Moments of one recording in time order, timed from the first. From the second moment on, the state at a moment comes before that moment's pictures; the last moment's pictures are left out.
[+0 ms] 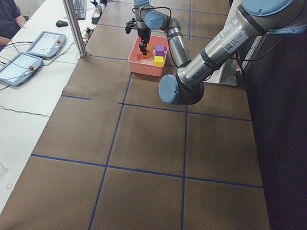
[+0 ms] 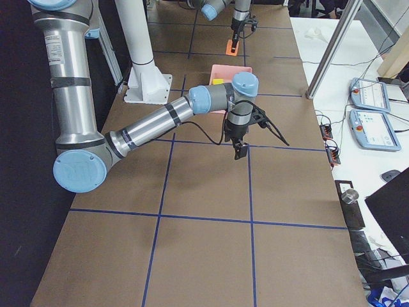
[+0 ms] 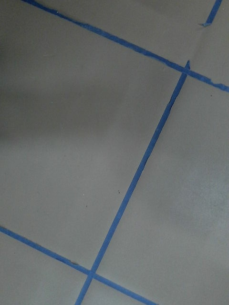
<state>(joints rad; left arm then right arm) -0.77 -2.46 -1.64 -1.26 -2.17 -0.89 1.35 -1.49 2.00 -1.91 2.28 -0.15</state>
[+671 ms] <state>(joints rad) -0.76 -2.45 -1.61 -1.29 -2.14 -0.88 1.36 -1.55 2.00 -1.89 2.30 -0.18</state>
